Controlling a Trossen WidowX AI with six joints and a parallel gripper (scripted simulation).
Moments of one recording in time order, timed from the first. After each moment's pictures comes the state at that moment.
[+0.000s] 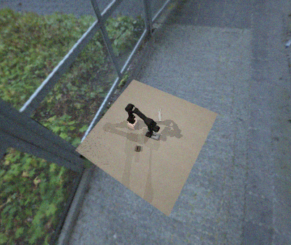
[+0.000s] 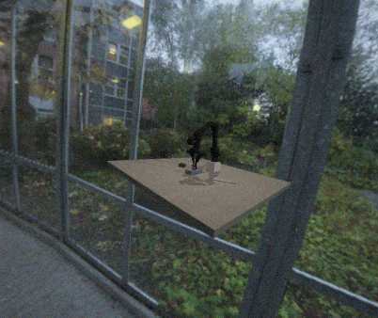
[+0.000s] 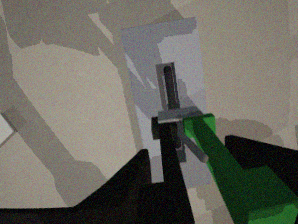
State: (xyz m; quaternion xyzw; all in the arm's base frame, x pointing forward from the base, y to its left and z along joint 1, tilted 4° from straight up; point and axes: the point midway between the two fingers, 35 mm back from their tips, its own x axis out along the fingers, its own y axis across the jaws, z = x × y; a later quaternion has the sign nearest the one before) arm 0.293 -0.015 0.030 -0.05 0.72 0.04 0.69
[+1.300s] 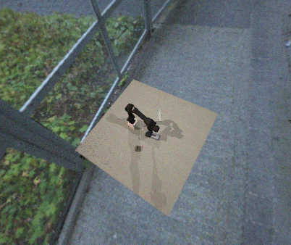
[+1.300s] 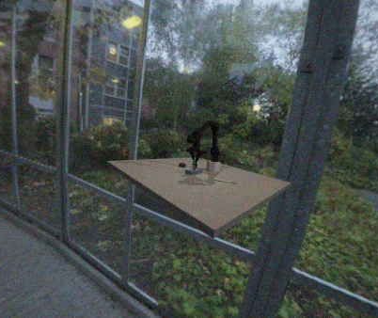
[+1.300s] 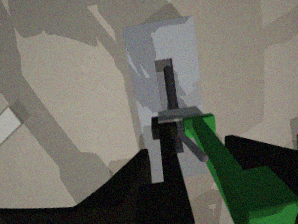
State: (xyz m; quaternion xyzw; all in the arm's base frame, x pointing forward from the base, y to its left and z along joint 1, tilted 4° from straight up) arm 0.292 -0.017 0.044 -0.05 0.73 0.05 0.68
